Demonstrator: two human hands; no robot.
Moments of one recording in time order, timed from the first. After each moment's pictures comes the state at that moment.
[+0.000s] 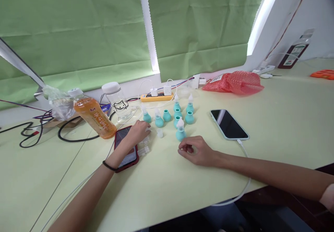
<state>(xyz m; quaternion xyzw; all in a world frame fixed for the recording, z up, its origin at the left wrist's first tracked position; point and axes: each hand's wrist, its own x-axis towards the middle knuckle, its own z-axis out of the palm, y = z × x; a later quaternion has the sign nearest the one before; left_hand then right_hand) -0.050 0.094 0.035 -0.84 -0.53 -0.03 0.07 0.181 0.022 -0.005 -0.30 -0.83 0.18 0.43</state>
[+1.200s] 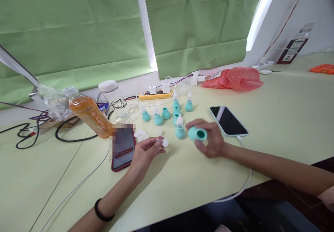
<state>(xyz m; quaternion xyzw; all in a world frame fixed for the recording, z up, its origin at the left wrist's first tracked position) -0.007 0.002 0.026 -0.48 -0.43 -0.49 -0.59 0.201 0.034 0.011 -0.18 -0.79 0.12 0.57</state>
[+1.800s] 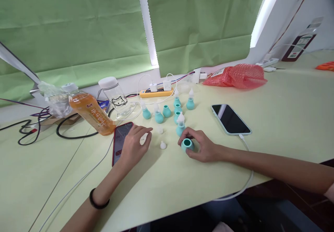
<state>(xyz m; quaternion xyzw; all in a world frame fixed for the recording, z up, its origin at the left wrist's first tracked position) -0.037 0.023 0.034 -0.81 -0.51 -0.30 0.02 0.193 0.020 0.009 -0.29 -0.84 0.29 0.36</state>
